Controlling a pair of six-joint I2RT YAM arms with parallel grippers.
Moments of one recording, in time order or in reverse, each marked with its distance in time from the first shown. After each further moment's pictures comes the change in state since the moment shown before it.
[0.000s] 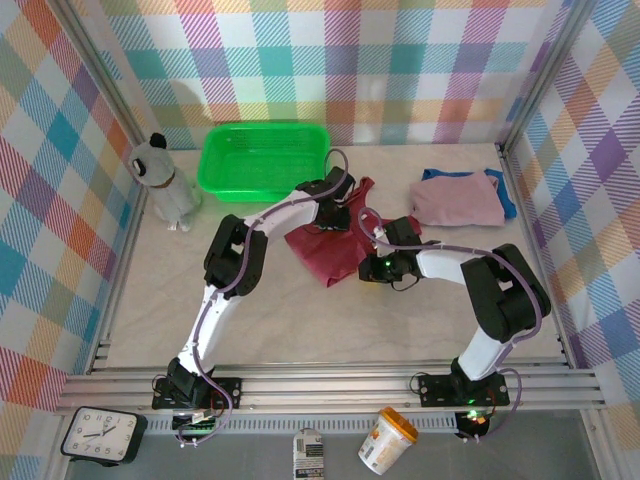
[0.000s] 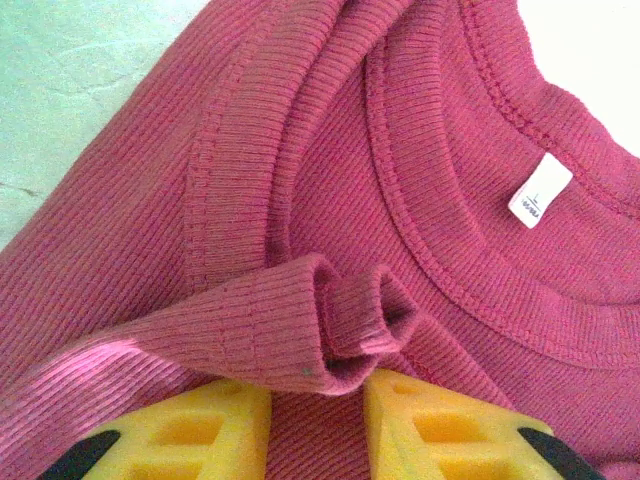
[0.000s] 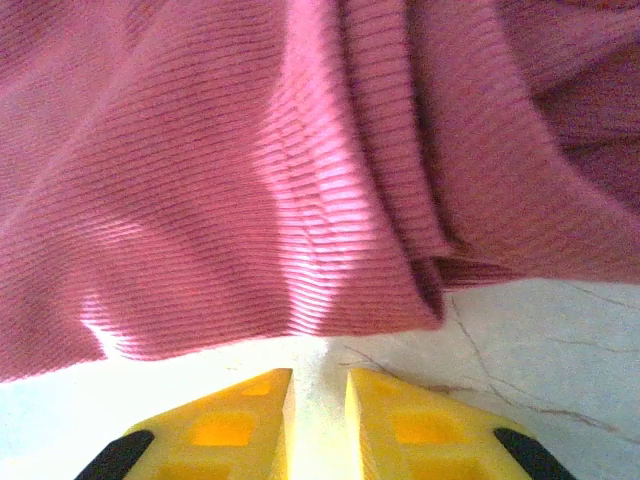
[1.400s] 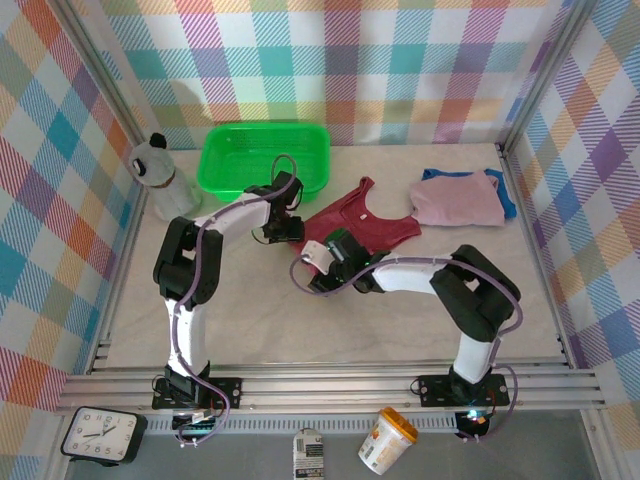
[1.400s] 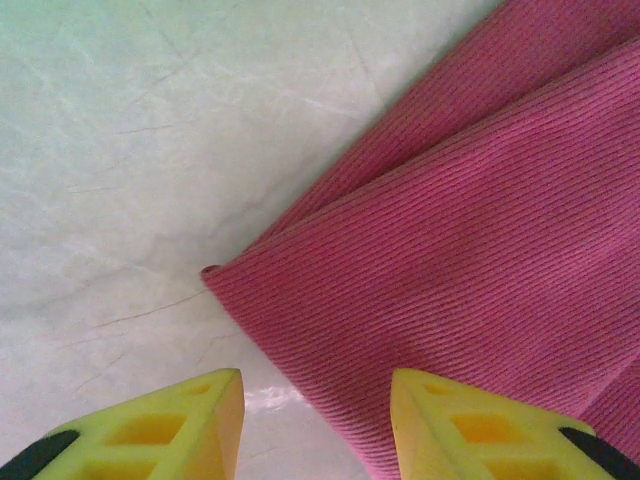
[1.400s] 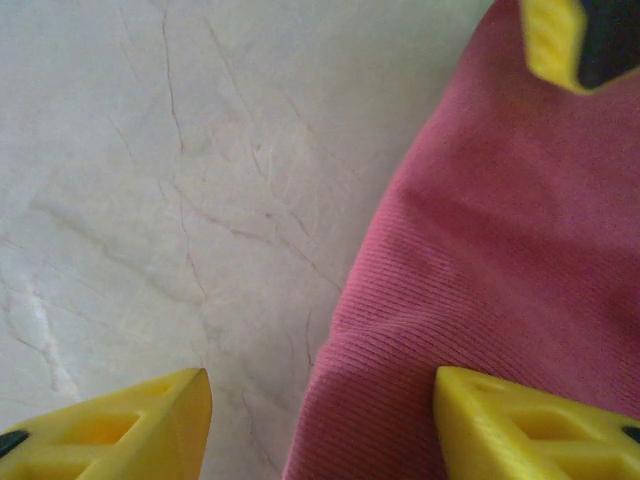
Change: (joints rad) left arm 0.192 -0.319 -0.451 -0.027 0.058 0.053; right arm 0.393 0.114 0.147 0.180 0.306 -0.690
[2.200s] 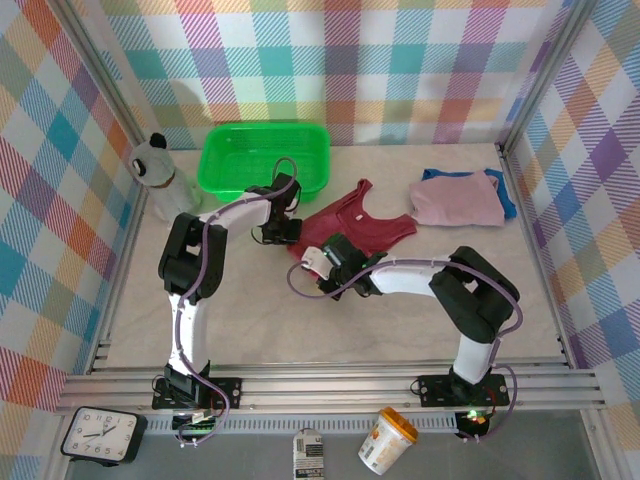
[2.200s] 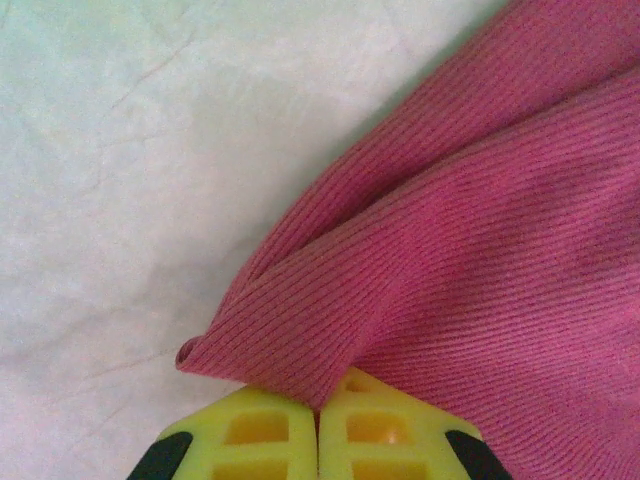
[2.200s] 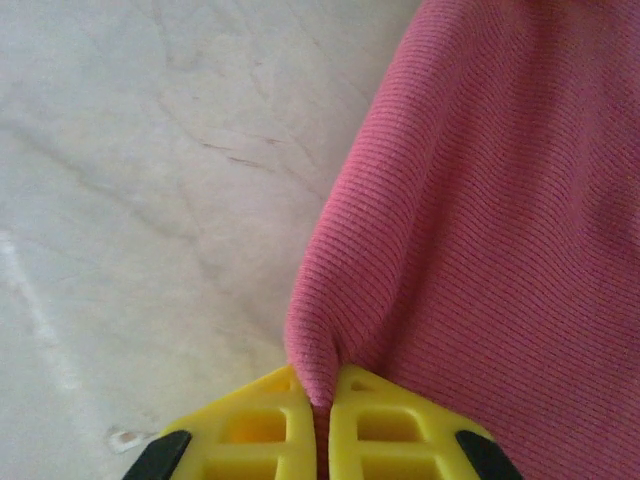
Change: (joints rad) left arm 0.021 0.051 0.024 -0.036 -0.005 0.061; right arm 0.033 -0.023 0.007 -0.106 0.055 0.017
